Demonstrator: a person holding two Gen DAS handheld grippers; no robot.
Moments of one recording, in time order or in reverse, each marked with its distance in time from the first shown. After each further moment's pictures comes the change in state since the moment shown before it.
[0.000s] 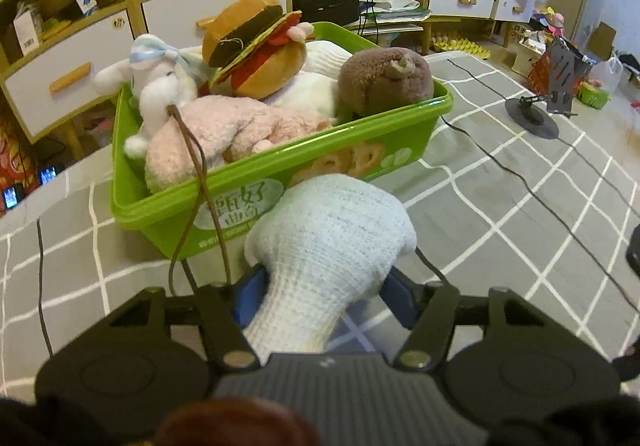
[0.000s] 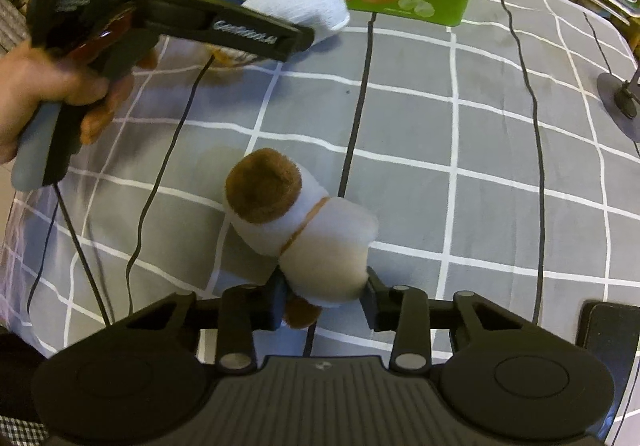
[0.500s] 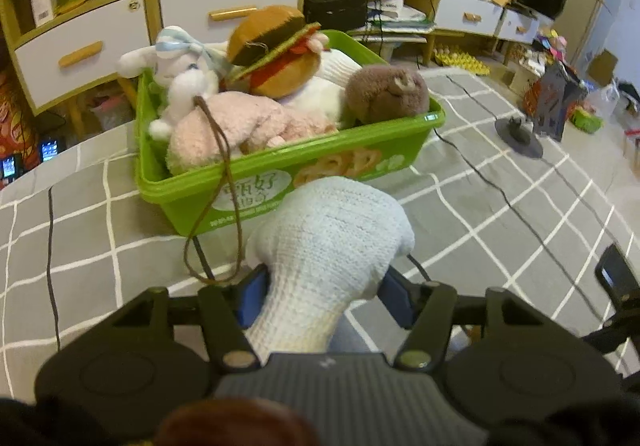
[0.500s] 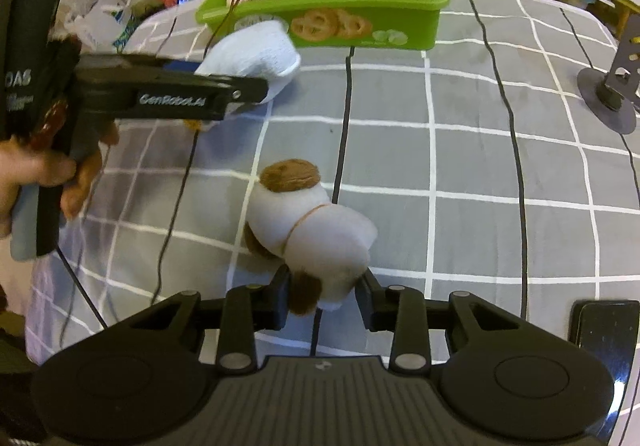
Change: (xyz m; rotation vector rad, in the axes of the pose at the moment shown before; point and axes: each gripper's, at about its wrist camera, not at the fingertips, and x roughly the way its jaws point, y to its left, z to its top) left arm -0.028 0.010 -0.002 -0.093 -0.003 -0.039; right arm -0.025 -0.019 0.012 0.109 -0.070 0.070
